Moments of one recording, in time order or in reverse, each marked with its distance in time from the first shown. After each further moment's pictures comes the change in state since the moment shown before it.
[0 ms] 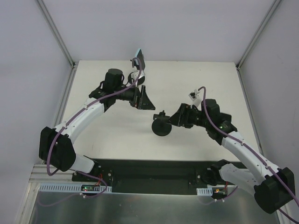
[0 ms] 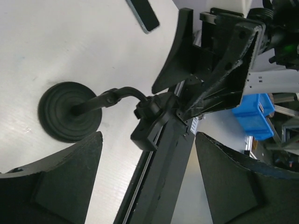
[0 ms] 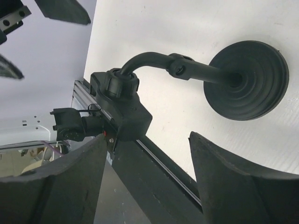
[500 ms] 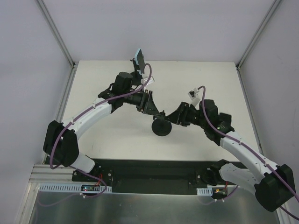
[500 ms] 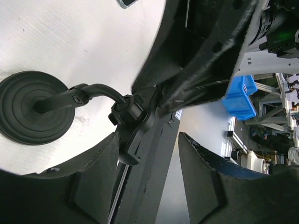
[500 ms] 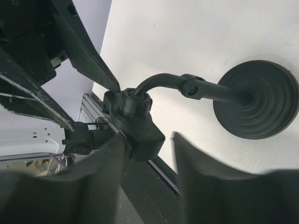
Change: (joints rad) left arm -0.104 0.076 0.000 0.015 0.055 -0.041; right arm 0.042 0.027 -0.032 0.152 0.060 0.076
